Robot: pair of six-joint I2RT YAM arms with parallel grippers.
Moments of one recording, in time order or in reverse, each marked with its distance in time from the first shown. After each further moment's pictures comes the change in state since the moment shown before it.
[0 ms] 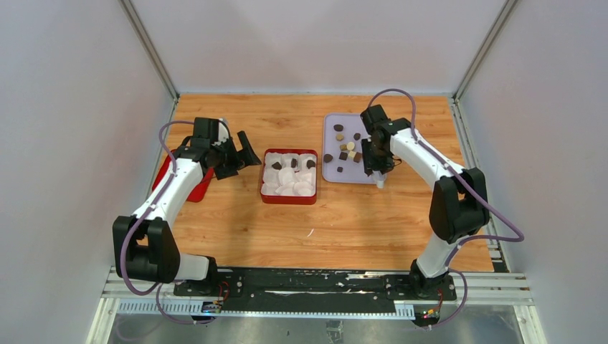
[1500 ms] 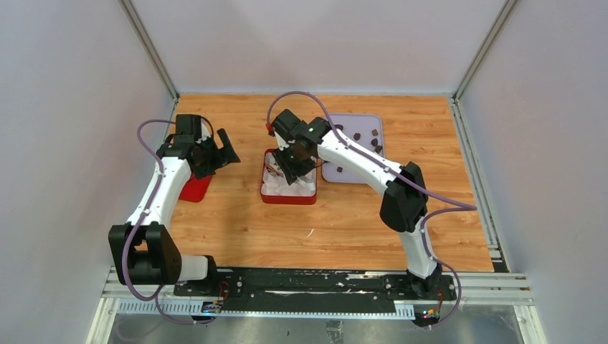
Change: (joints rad) left arm 0.124 -0.023 0.060 -0.126 -0.138 0.051; right arm 0.501 0.348 0.609 -0.145 -0.227 -0.069
